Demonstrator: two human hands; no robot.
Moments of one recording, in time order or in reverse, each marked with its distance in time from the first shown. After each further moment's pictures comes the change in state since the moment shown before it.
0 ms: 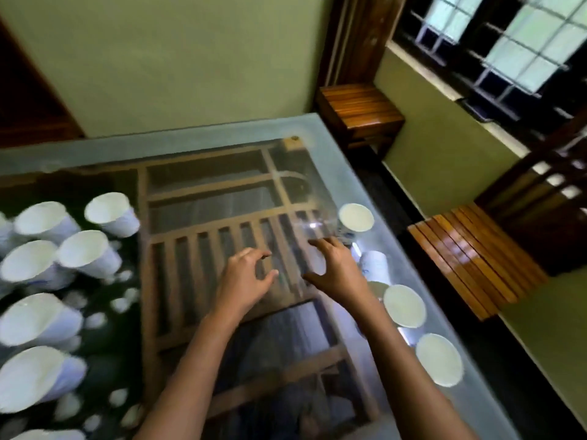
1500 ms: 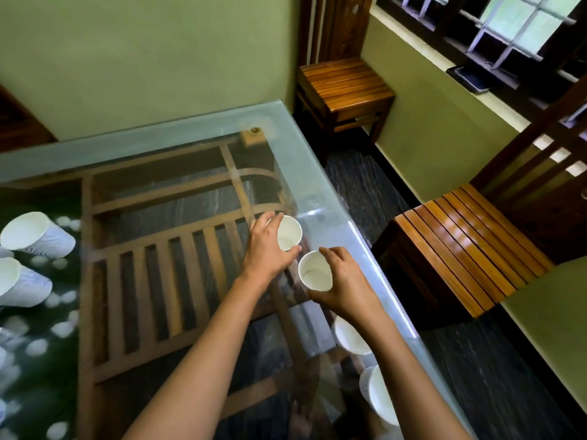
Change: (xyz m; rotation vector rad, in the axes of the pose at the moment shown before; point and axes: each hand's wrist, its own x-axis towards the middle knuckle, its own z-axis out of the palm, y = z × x) left_hand 0.096 0.080 0.116 0.036 0.011 -0.038; right_hand -0.006 0.106 -0.038 0.070 -0.002 0.105
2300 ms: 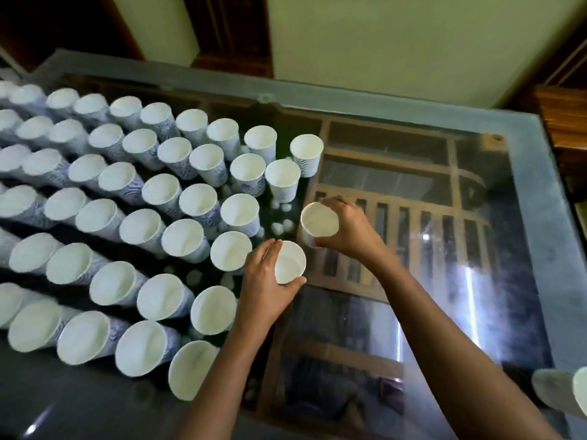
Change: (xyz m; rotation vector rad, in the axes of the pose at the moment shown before) left_hand -0.232 -0.201 -0.206 0.029 0.412 -0.476; right_hand 0.032 -0.287 0.181 -0.009 -0.356 -0.538
